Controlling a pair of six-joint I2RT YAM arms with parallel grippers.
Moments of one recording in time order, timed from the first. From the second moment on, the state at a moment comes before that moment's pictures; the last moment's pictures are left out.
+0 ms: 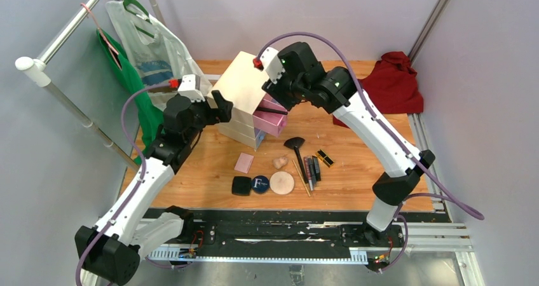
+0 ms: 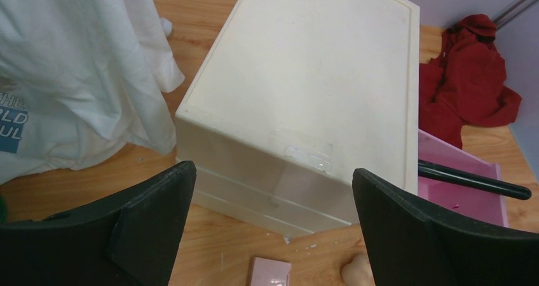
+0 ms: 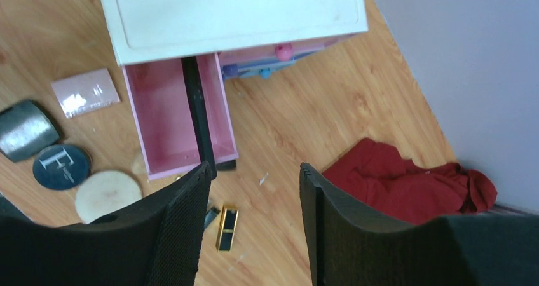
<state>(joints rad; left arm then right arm) -0.33 0.97 0.86 -0.10 -0.08 -0.34 0.83 1.73 2.15 -1.06 0.18 -0.34</state>
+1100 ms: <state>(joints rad) -0.33 0.93 0.82 -0.11 -0.08 -0.34 0.84 1.79 1.98 -1.05 0.09 -0.35</state>
